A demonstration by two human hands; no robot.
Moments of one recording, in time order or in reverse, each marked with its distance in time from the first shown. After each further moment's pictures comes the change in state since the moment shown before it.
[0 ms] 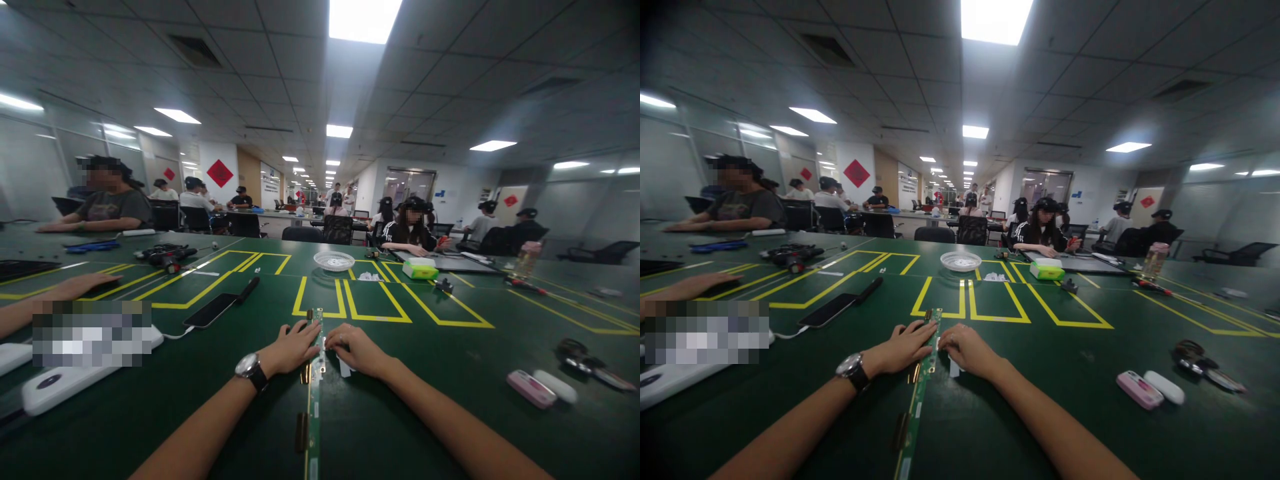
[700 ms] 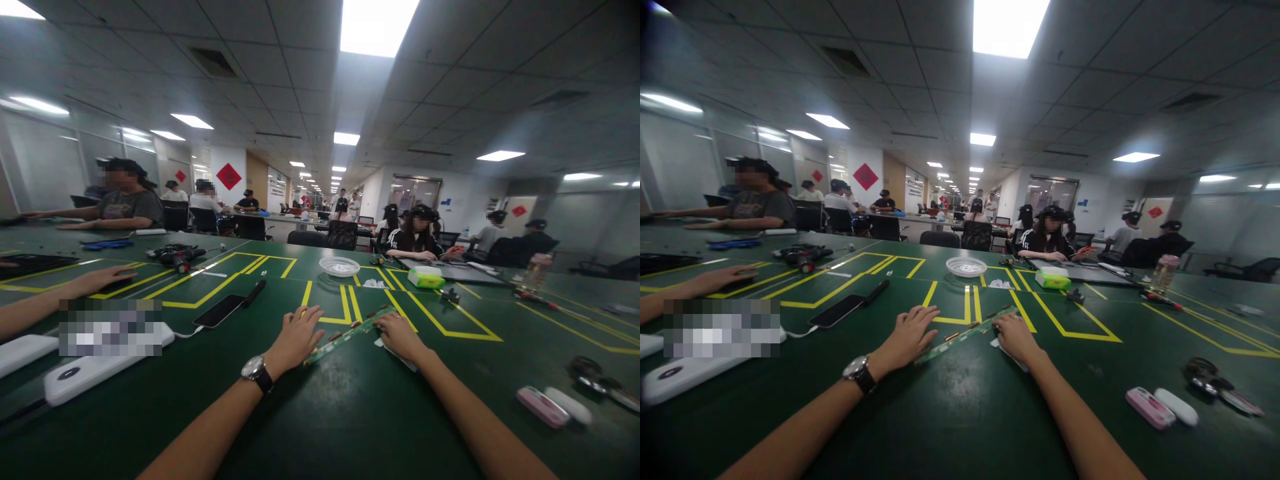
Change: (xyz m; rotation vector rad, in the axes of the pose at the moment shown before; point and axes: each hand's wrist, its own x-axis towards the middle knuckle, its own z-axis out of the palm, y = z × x) left_hand 0.002 0.005 -0.007 0.164 0.521 -0.079; right_hand -0.033 0.069 -0.057 -0.571 -0.111 0.514
